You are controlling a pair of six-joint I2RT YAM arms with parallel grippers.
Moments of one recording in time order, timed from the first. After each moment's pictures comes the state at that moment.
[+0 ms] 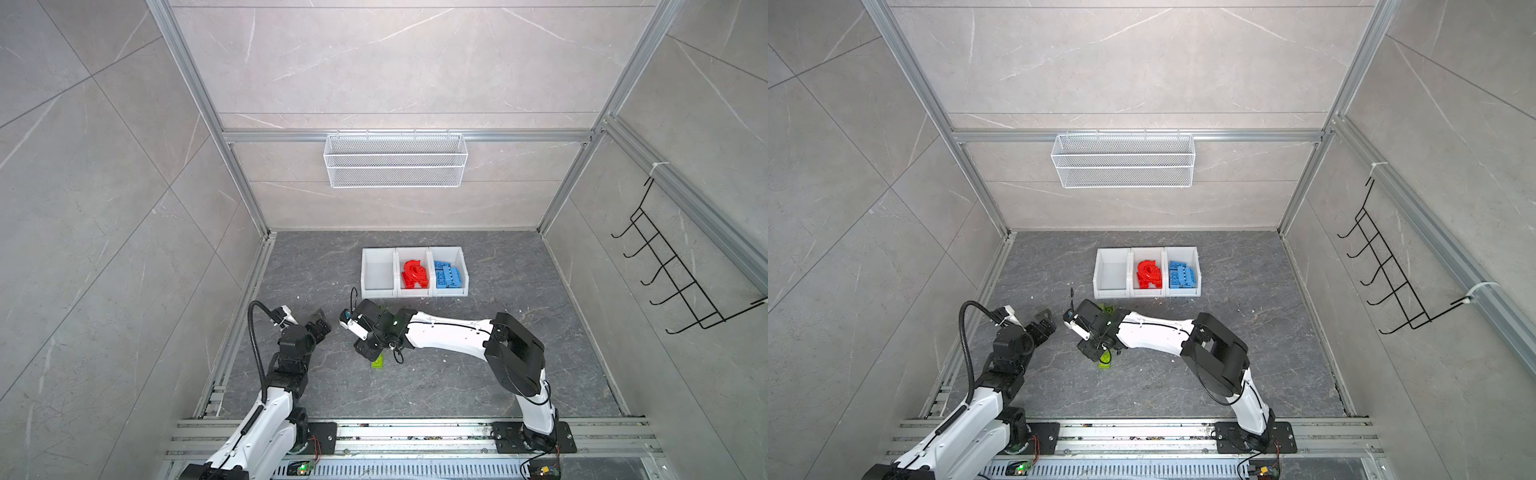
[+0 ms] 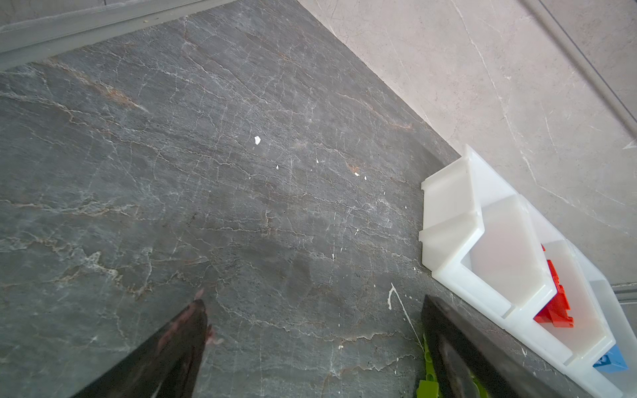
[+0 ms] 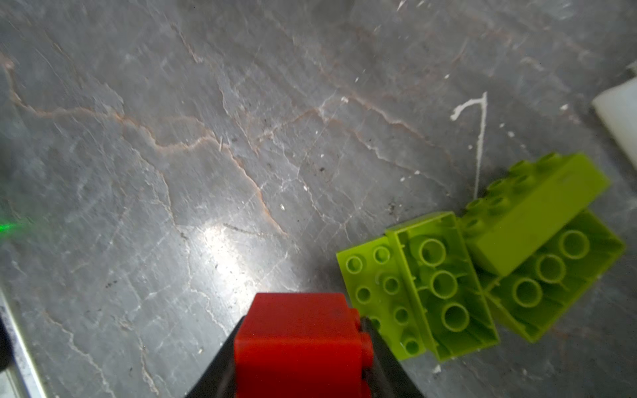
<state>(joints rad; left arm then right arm) -0.15 0.79 0.18 0.17 -0.20 -0.68 1.08 2.04 1.52 -0.49 -0.03 0.05</state>
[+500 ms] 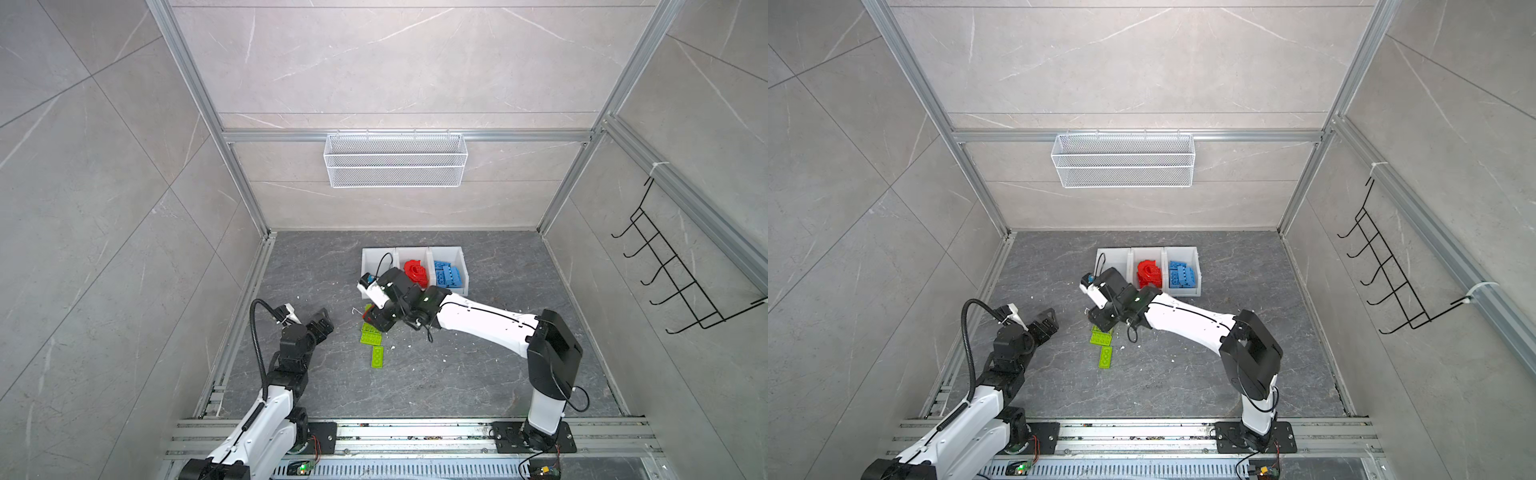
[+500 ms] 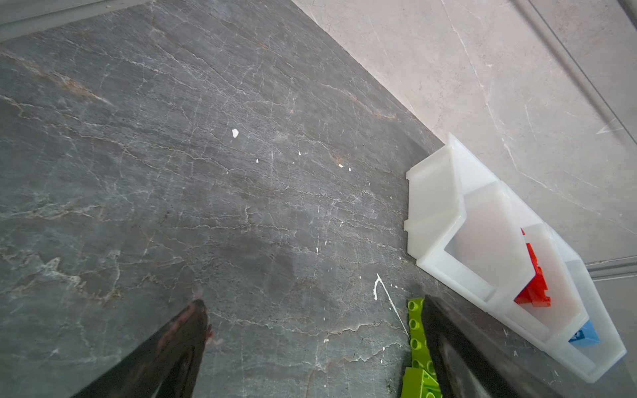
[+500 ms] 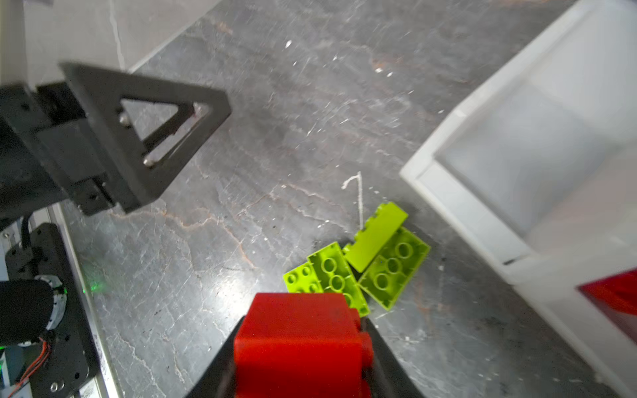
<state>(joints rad) -0.15 0.82 0.18 0.22 -0.12 -0.67 0.89 1.83 1.47 -0.43 -0.13 0.10</state>
